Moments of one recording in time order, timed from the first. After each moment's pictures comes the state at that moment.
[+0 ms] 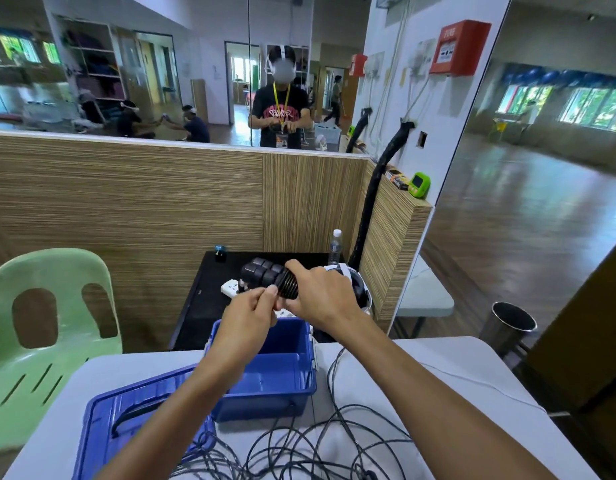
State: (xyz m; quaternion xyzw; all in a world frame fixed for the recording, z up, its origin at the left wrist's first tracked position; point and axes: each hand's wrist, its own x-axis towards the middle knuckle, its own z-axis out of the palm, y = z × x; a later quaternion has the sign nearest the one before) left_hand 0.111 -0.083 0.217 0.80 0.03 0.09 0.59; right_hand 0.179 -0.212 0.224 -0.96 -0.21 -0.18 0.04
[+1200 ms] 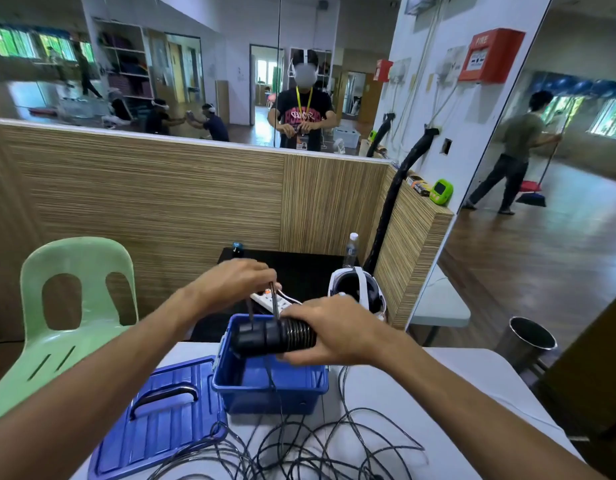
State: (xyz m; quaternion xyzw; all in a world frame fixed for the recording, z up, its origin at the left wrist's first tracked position) left_hand 0.185 0.011 0.216 0.91 -0.37 0.20 0.00; right_hand 0.139 -0.224 0.231 -0.88 -0.46 -0.07 0.07
